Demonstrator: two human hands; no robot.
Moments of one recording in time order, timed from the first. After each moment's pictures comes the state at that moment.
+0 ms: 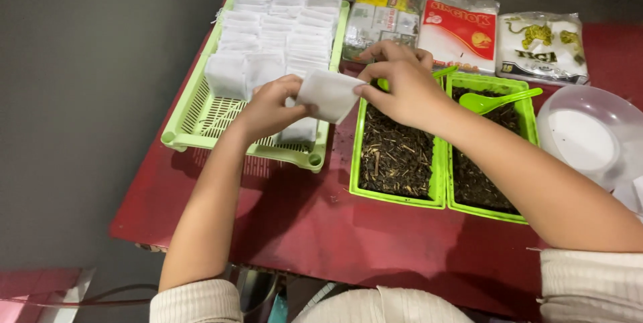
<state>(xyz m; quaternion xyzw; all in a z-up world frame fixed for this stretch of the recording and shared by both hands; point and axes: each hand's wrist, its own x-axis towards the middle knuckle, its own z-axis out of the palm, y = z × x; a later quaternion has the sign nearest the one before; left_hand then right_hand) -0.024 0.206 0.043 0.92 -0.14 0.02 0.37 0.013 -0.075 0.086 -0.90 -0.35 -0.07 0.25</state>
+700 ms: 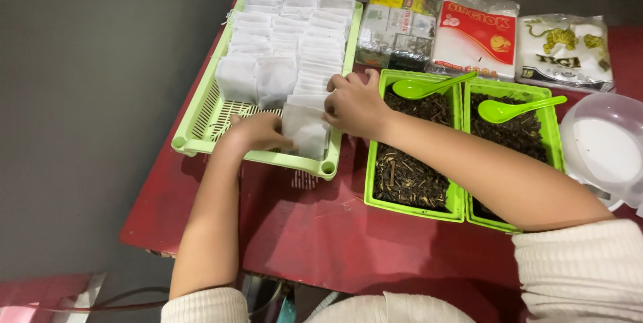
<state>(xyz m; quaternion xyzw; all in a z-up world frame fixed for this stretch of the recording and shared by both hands) -0.023 0.251 0.017 0.96 0.03 -0.26 0.12 0.051 0.026 -0.019 -0.92 -0.37 -0.12 0.07</state>
